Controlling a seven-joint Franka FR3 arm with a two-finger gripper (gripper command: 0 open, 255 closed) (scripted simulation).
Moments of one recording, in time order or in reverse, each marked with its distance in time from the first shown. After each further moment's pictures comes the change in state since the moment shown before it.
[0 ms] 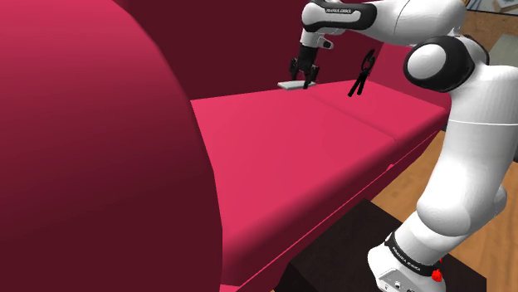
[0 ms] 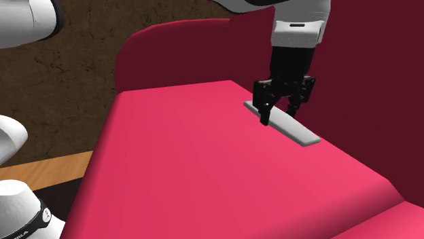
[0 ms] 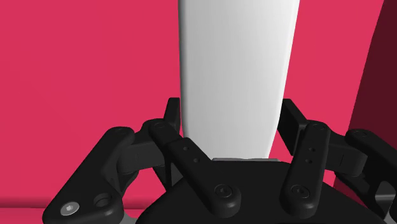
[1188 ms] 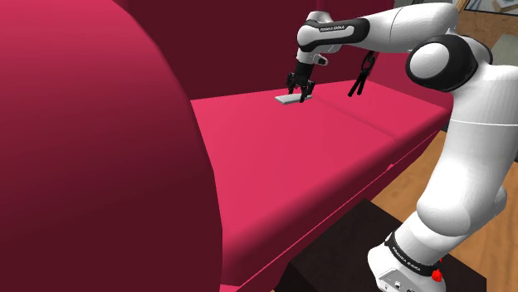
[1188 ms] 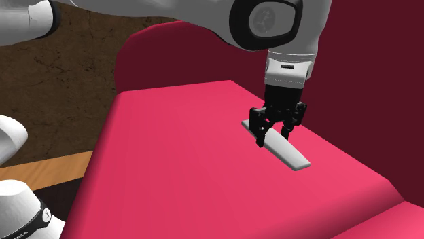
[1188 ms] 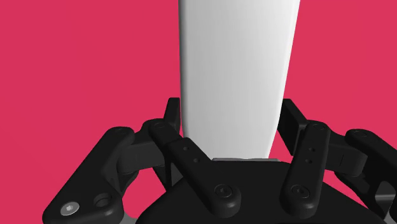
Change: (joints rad) arm -0.001 -0.015 0.000 -0.183 0.000 0.169 -0.001
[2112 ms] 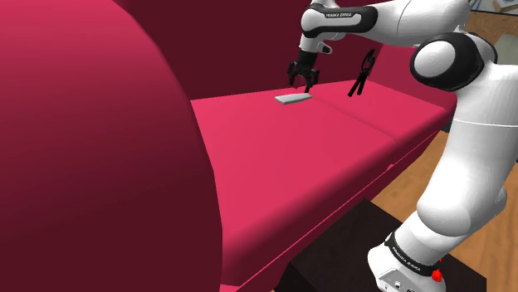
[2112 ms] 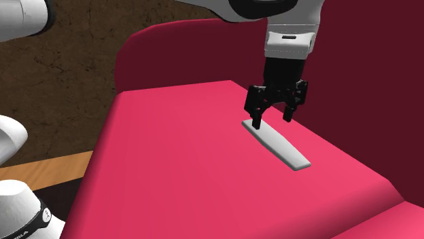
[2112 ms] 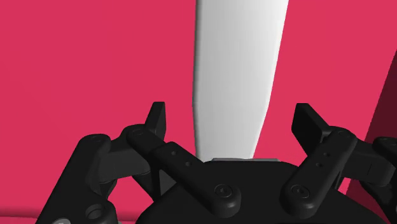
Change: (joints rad) arm 0.002 -0.025 0.007 0.079 0.000 -0.105 -0.026
